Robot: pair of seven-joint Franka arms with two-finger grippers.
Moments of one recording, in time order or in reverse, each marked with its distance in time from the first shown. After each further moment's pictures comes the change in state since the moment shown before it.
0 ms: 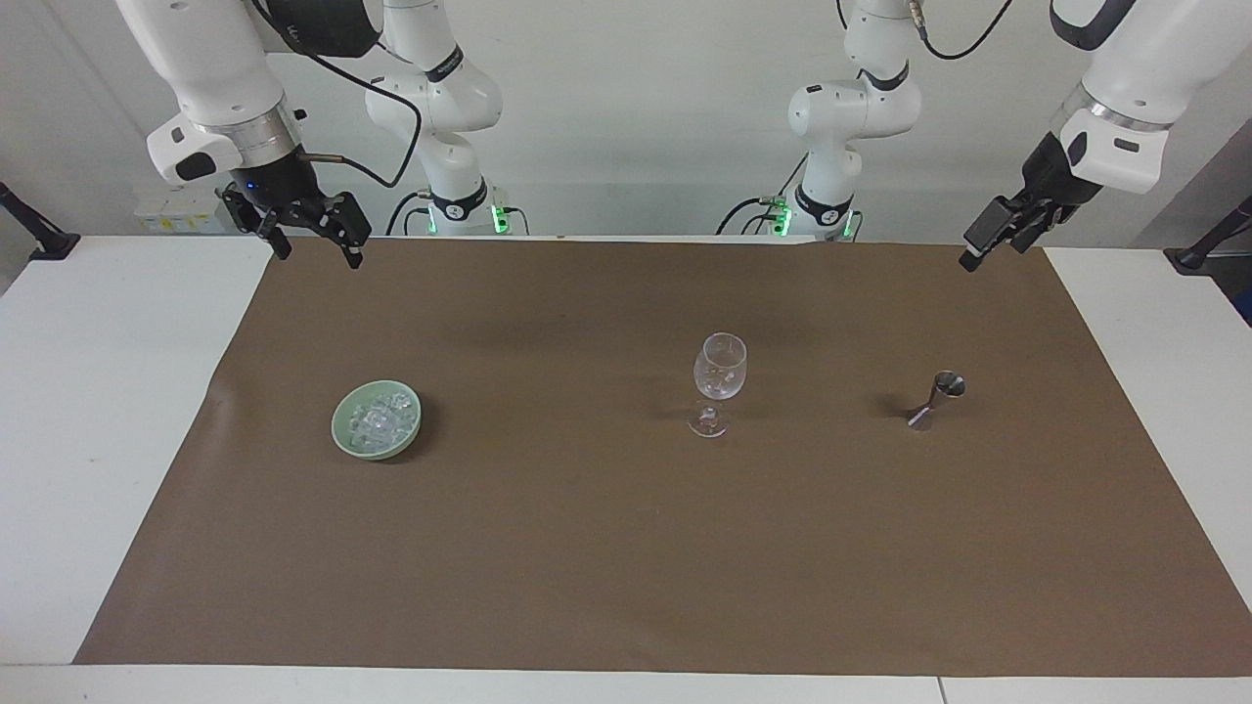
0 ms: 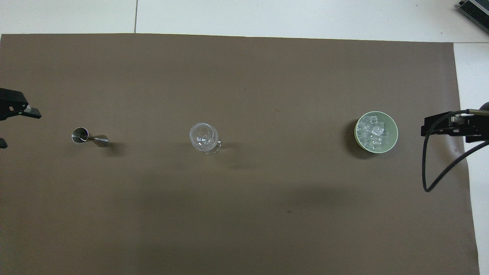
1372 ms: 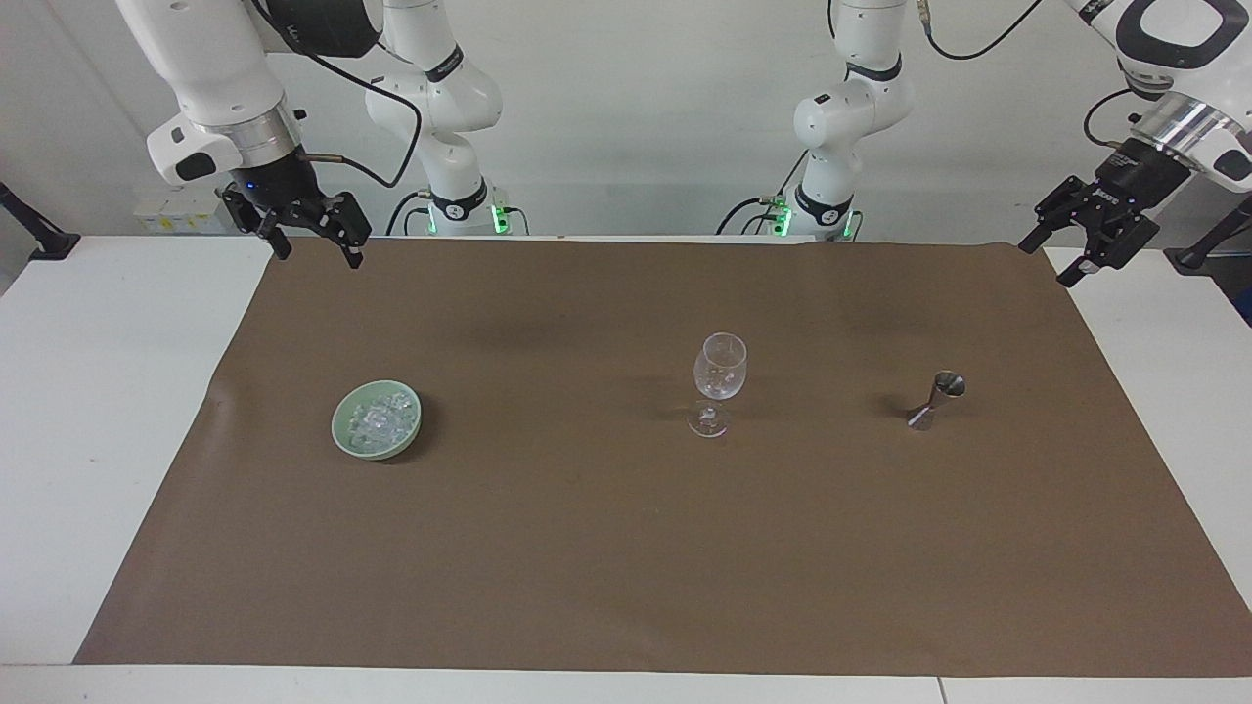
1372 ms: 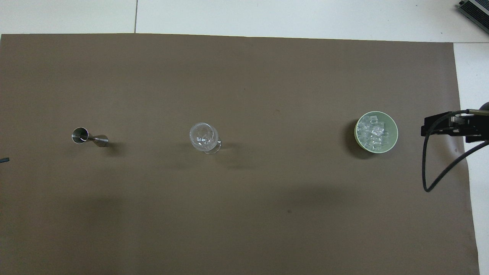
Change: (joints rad) left arm 0.294 -0.140 0.006 -0.368 -0.482 0.242 -0.471; right arm 0.000 0.000 0.000 0.000 0.000 0.000 0.000
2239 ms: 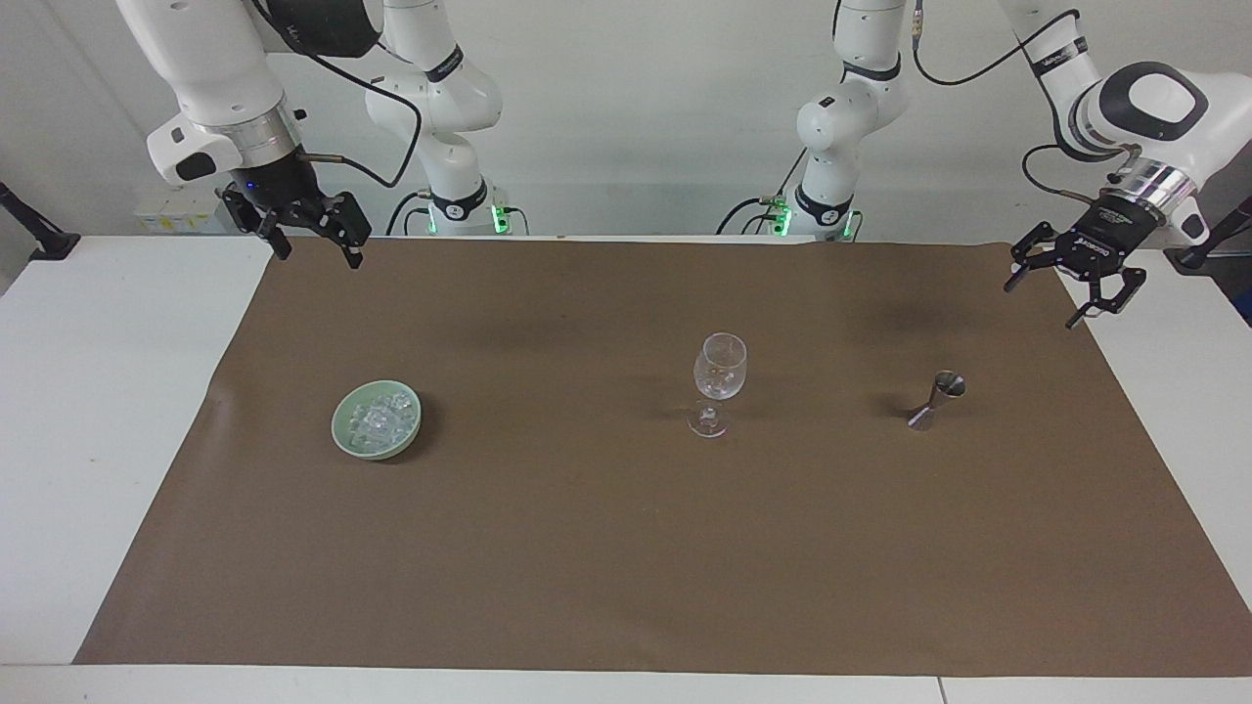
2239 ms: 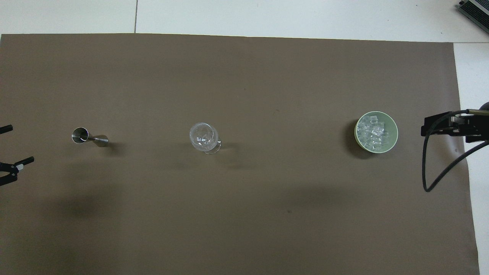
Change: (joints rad) left arm 0.095 0.056 -0.002 -0.241 -0.316 0.169 -0.054; right arm 0.000 0.000 0.000 0.000 0.000 0.000 0.000
